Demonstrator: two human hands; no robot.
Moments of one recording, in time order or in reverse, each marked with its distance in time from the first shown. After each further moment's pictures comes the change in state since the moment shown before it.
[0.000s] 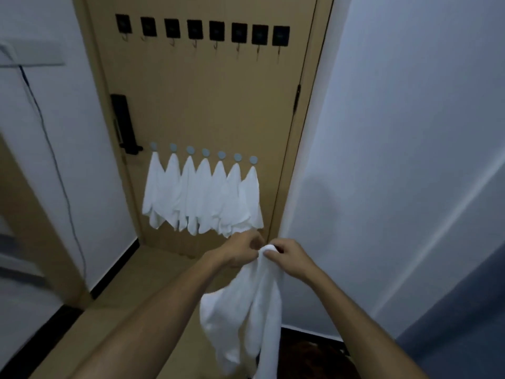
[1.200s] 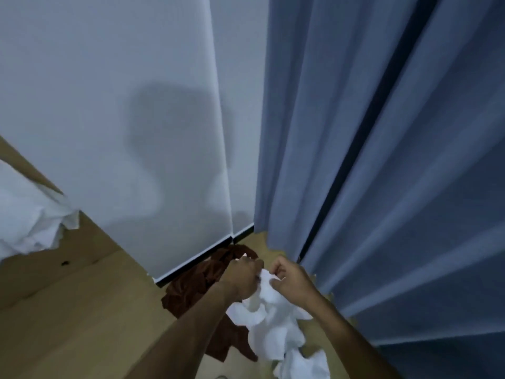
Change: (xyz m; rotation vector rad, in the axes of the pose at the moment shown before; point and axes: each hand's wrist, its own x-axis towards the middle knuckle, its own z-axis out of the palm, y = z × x) left_hand 0.017 0.239 0.391 0.457 -0.647 0.559; right_hand -0.365 0.268 -0.054 0.292 0.505 0.781
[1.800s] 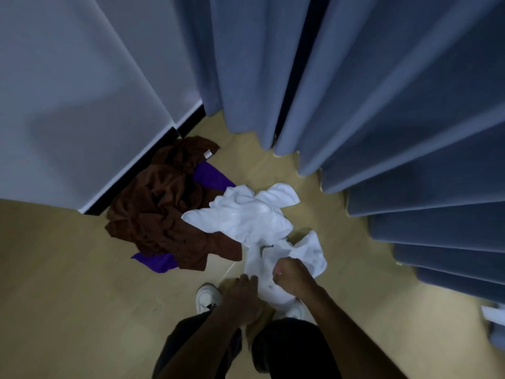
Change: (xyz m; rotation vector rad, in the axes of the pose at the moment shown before) left_hand 0.076 -0.038 0.405 -0.002 -0.537 -0.041; right_hand 0.018 0.387 0.195 -0.228 -0.365 0.683
